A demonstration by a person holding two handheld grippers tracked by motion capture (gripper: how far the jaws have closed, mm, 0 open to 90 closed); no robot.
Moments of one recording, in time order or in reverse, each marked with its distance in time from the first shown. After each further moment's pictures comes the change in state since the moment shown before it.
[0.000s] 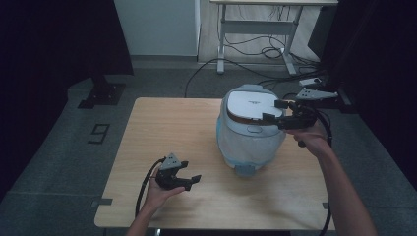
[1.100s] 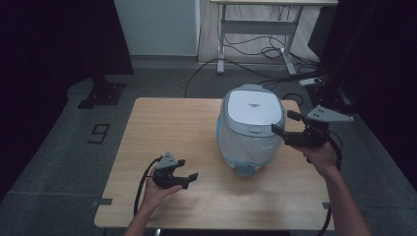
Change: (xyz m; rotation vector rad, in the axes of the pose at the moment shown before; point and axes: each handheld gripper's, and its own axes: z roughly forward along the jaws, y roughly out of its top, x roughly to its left) left arm 0.005 -0.001 -0.007 -0.022 0.022 -0.018; right arm 0.042 -0.028 -0.046 -0.070 -0.181 -0.071
